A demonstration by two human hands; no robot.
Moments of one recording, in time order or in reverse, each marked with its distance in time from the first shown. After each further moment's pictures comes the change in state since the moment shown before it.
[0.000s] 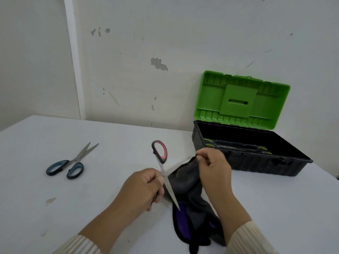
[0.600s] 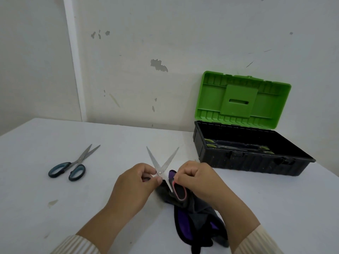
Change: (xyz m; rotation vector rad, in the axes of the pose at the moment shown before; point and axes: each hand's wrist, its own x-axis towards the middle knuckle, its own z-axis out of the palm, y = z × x) left_hand 0.008 -0.009 -0.009 0.167 0.196 0.059; right_hand -0.012 -0.032 -0.009 0.155 -0.625 0.074
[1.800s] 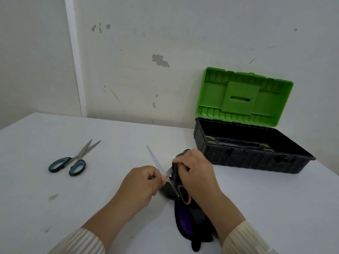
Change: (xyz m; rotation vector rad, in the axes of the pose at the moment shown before) left_hand -0.002 0.003 0.004 -0.146 -0.165 -0.037; right_hand 0.012 0.009 0.024 -0.381 0.420 -0.320
